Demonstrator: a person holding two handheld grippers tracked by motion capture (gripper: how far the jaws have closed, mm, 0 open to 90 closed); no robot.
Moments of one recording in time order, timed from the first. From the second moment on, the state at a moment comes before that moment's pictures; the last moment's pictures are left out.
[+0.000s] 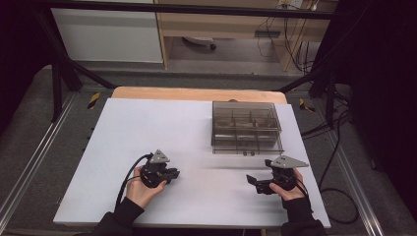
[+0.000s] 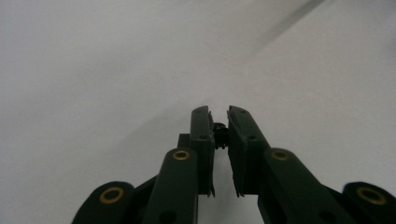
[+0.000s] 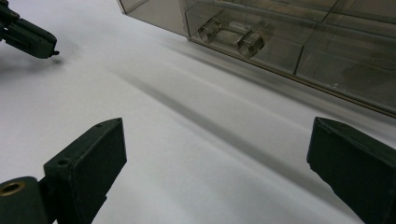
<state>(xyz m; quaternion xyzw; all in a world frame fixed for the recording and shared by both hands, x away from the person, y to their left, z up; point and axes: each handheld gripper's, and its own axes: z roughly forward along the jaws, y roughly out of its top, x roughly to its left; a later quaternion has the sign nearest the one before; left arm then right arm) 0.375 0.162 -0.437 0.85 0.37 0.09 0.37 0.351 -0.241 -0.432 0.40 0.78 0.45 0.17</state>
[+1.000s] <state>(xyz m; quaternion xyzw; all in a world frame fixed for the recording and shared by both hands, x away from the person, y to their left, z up) 0.371 0.163 -0.426 0.85 0.36 0.09 0.38 0.351 -0.240 -0.432 0.40 0.78 0.45 0.17</state>
